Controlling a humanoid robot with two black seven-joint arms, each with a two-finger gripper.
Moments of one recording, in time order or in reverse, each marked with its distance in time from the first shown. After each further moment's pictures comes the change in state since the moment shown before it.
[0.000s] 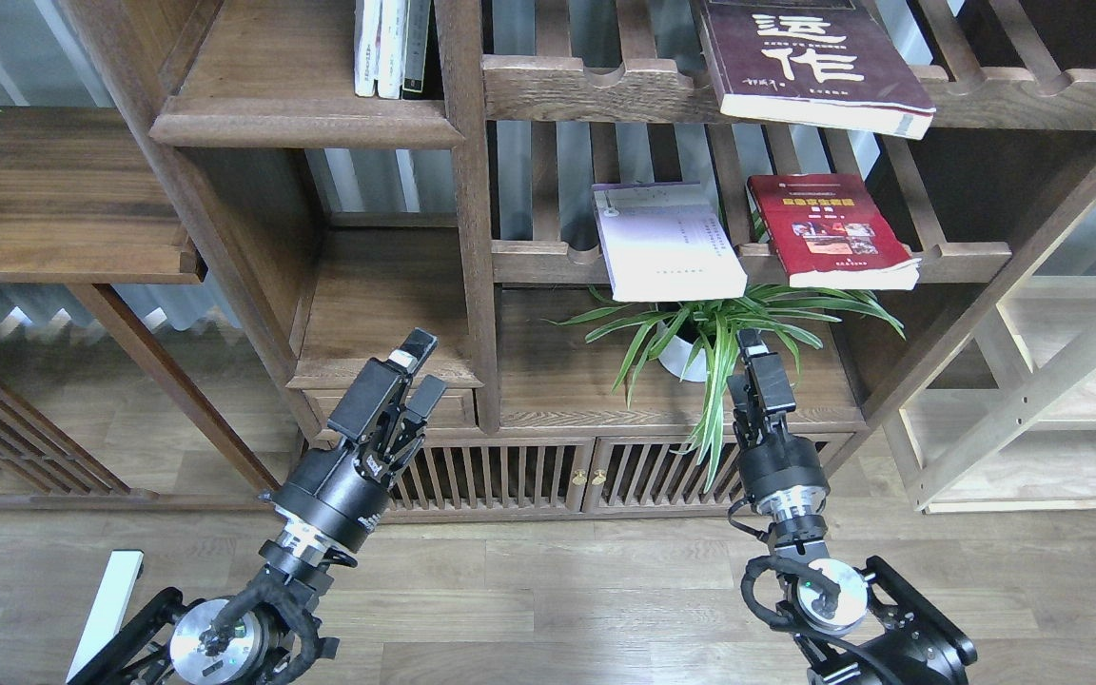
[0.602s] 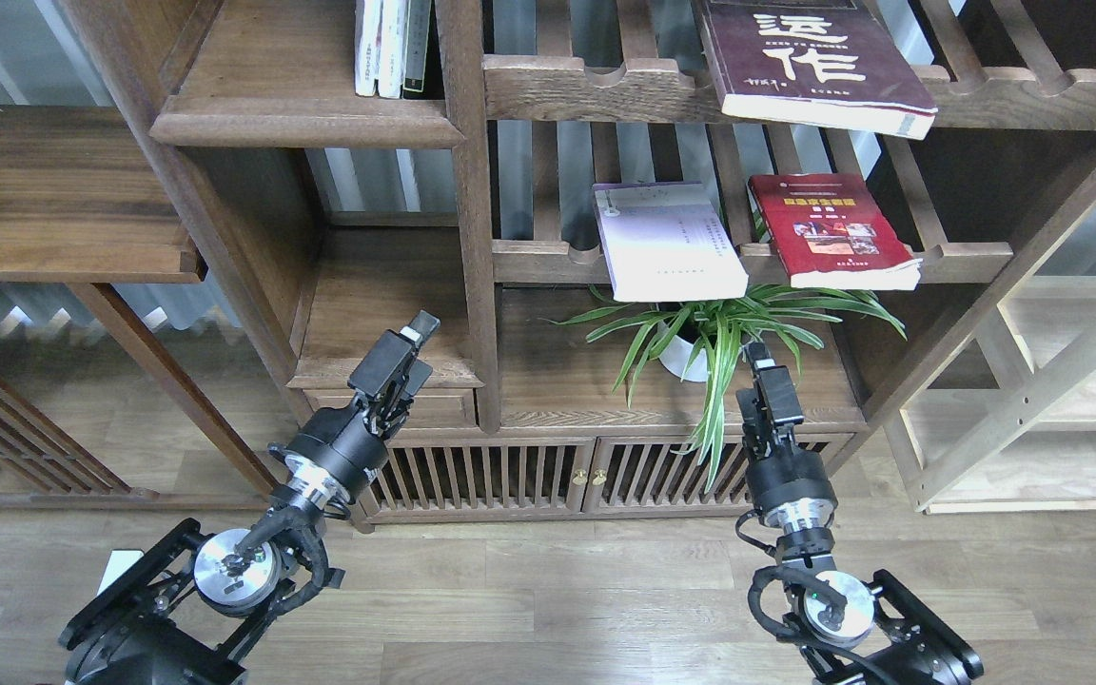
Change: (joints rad) left arm -0.229 -0.013 0.021 0.321 0.003 -0.005 0.000; right arm -0.021 0.000 0.026 -0.025 0.000 0.000 -0.002
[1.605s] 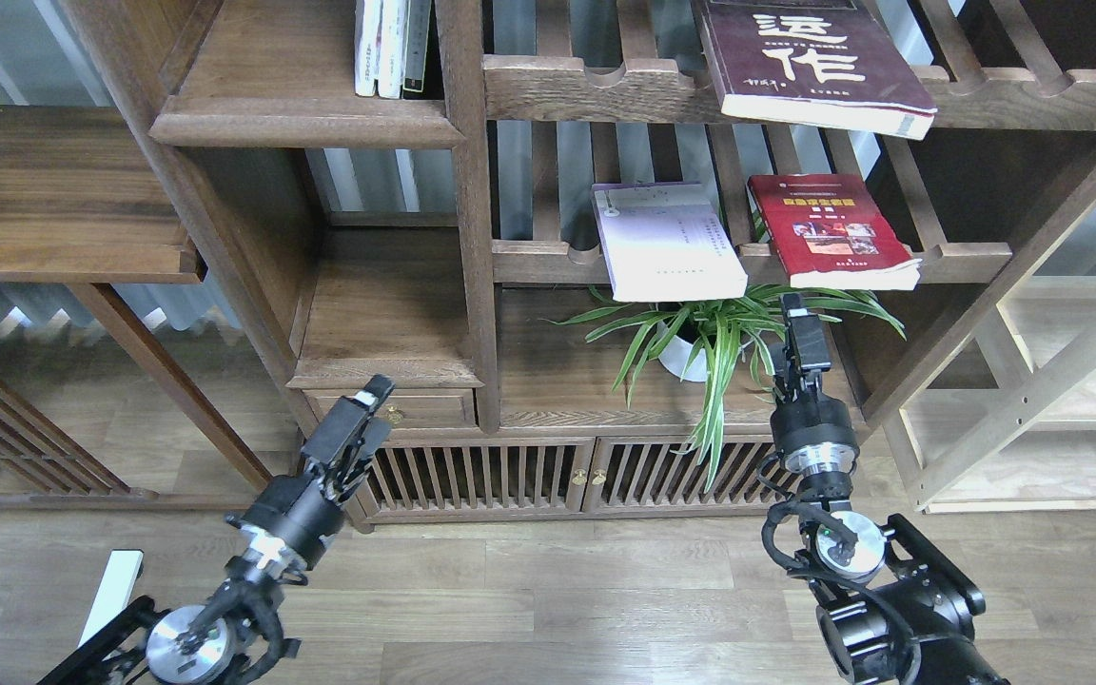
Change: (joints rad) left arm 0.166 0.094 -0.014 0.001 -0.008 -0.118 -0.020; right arm 0.177 0.000 0.077 -0.154 0.002 0.000 0.002
